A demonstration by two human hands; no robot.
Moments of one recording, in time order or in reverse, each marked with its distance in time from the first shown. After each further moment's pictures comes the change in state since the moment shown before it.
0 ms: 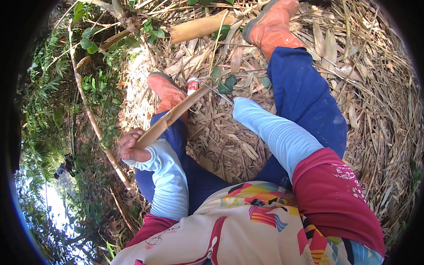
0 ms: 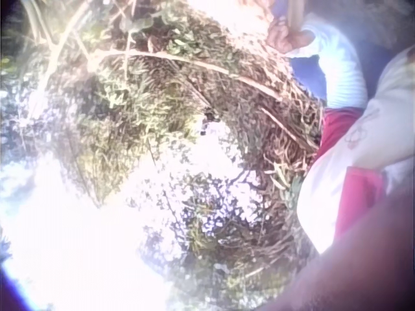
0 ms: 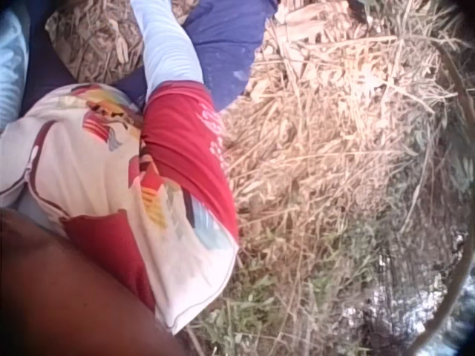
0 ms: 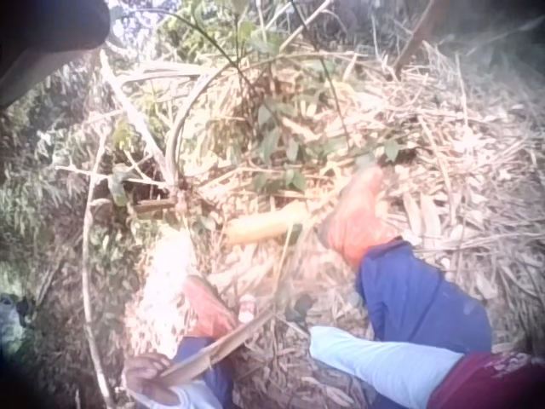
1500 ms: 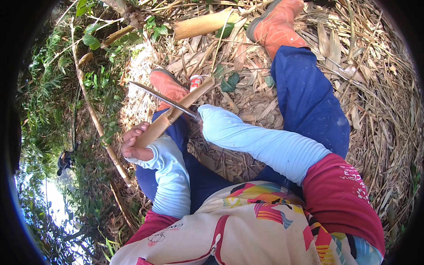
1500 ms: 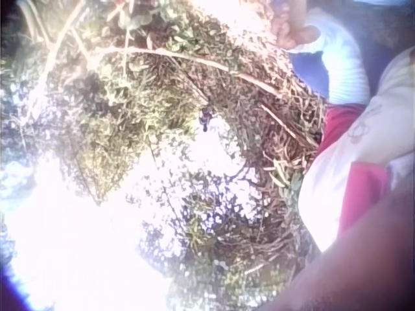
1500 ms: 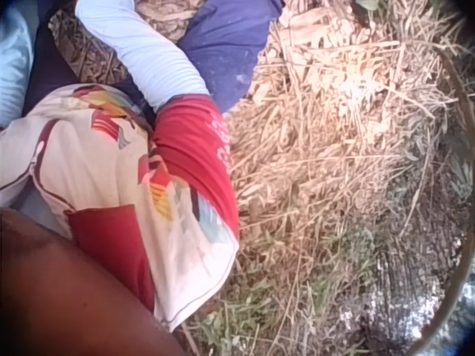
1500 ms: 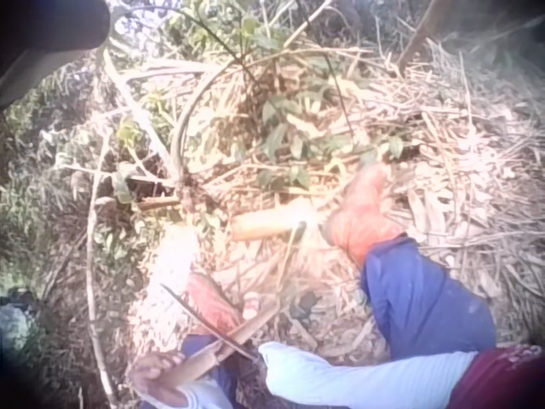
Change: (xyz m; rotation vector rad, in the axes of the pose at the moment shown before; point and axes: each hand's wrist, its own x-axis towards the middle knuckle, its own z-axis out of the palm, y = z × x) left_hand -0.012 0.012 0.017 -0.140 0.149 -0.169; right_hand -0.113 -0.111 -0.028 0.350 0.053 -0.340
